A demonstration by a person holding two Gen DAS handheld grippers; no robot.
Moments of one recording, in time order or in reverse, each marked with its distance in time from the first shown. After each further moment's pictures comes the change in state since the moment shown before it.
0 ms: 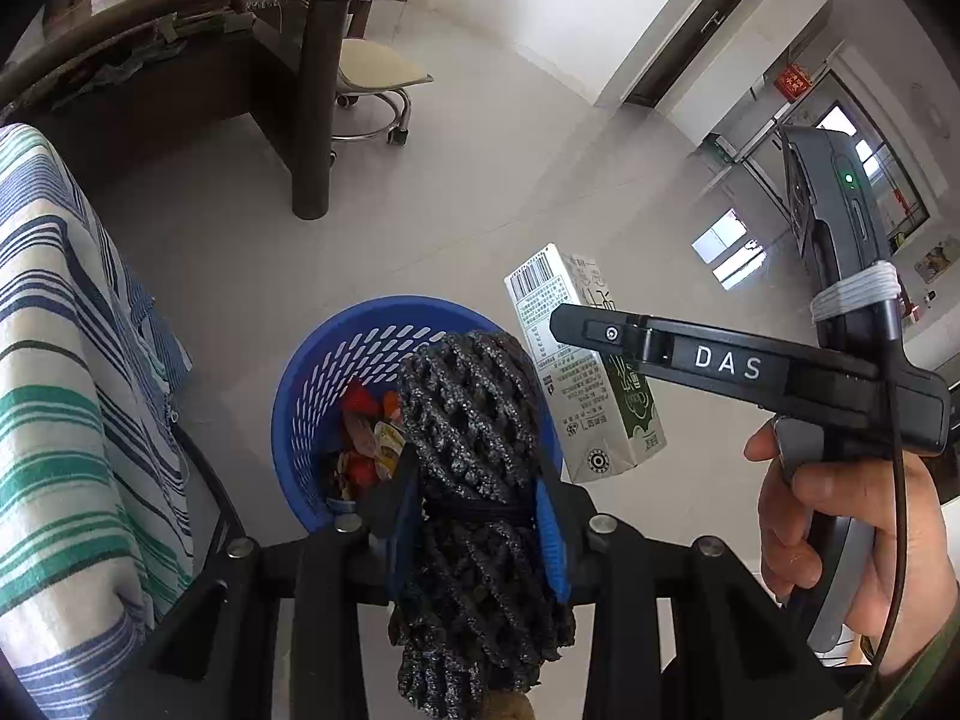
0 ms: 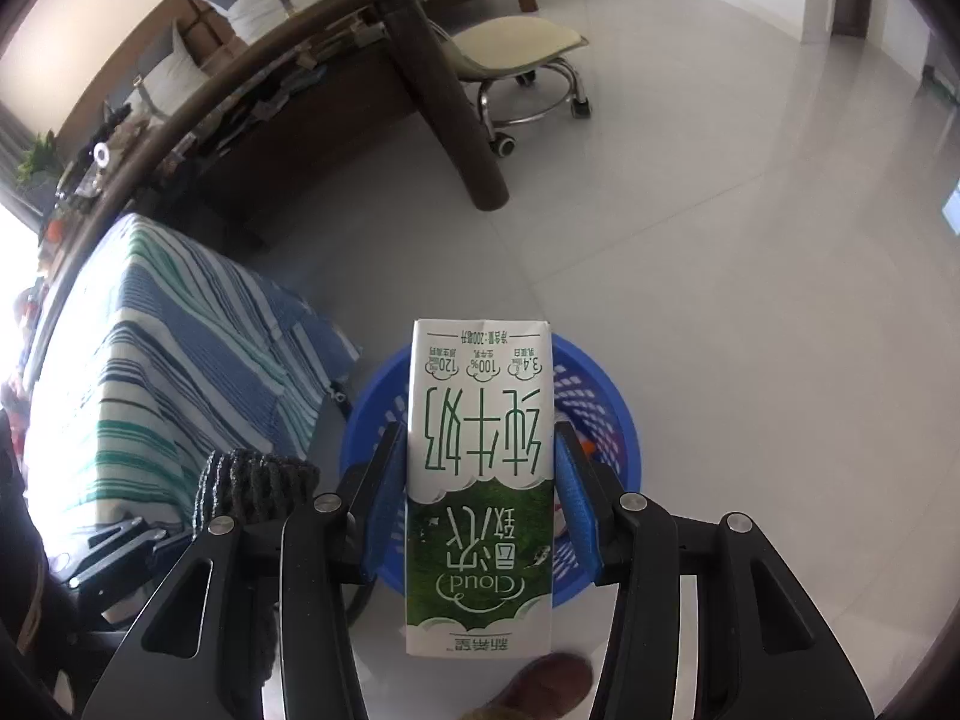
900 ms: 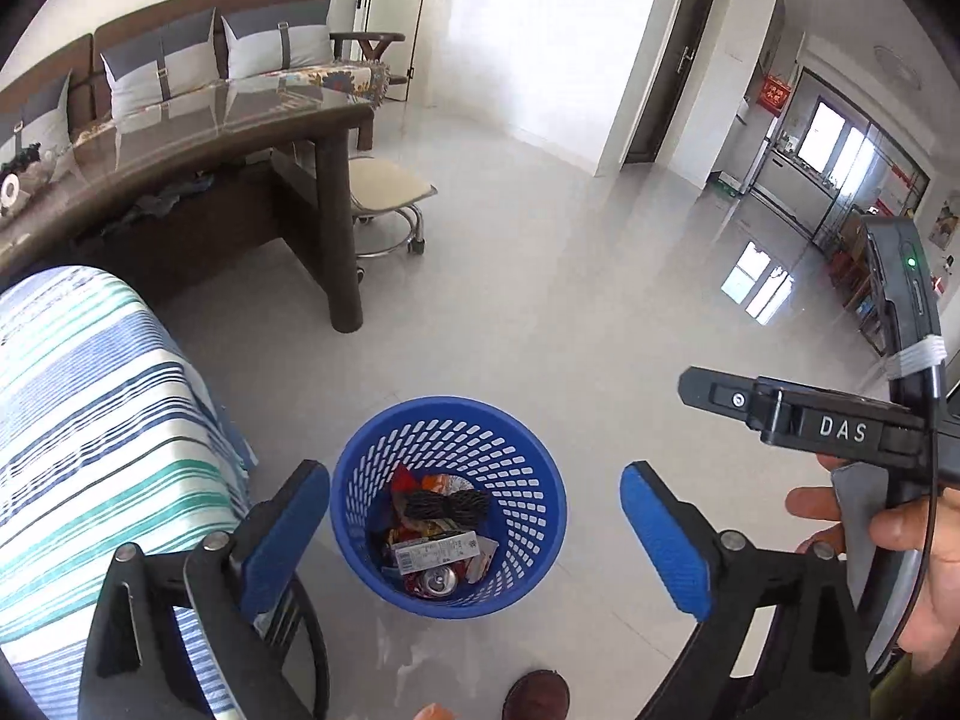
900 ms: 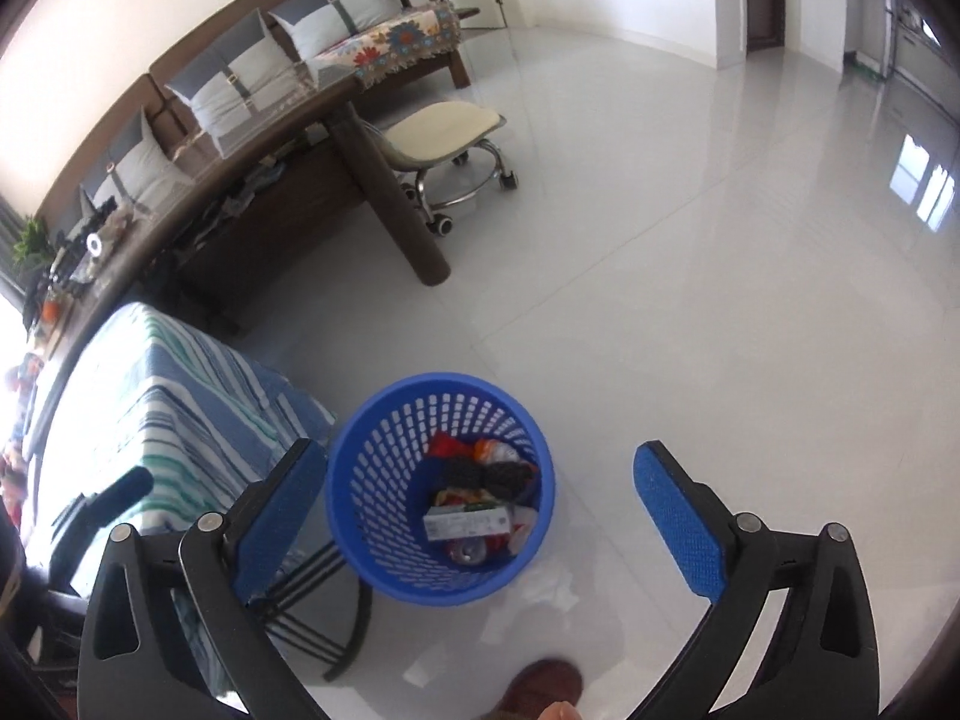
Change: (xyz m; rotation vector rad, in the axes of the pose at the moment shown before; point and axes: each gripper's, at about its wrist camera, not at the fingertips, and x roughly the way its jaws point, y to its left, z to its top) left arm -0.090 -0.054 -0.018 0.137 -0.252 0.171; right arm -0.126 -0.023 -0.040 0.088 -0.196 -0.110
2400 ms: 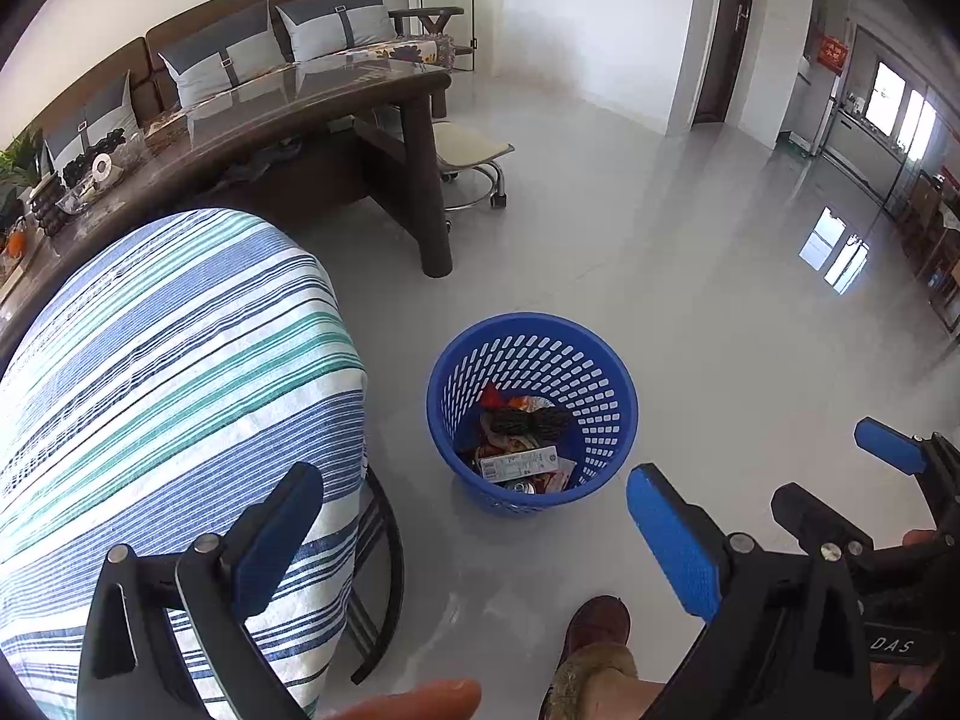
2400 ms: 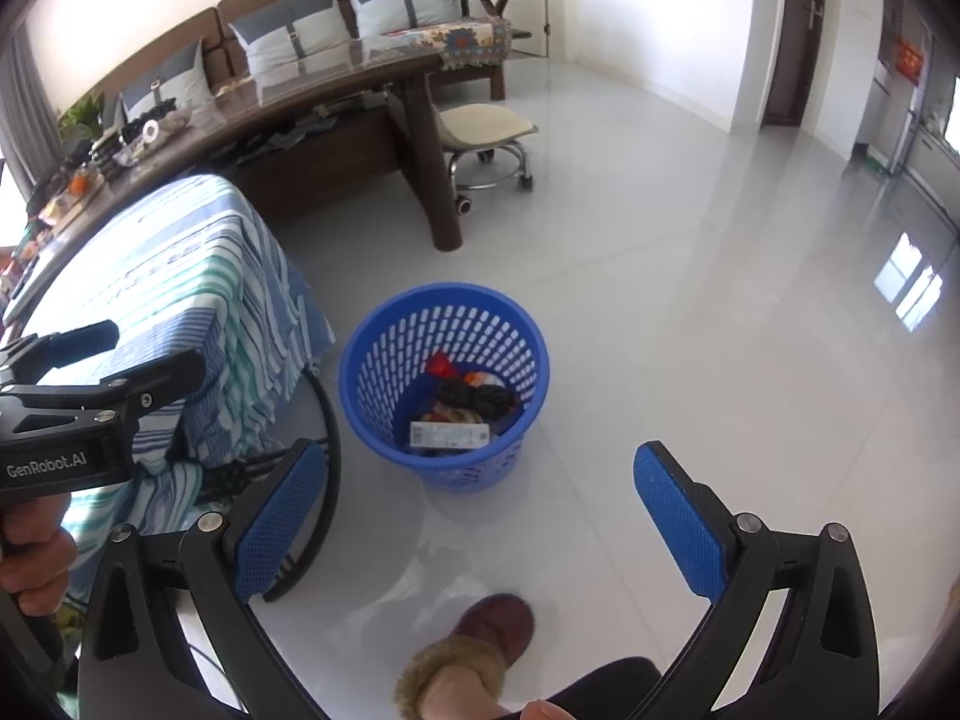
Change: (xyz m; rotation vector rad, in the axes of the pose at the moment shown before) left arm -0.057 0.000 -0.058 -0.009 0.103 0.189; right arm -0.070 0.048 -0.123 -0.187 -0.051 -0.063
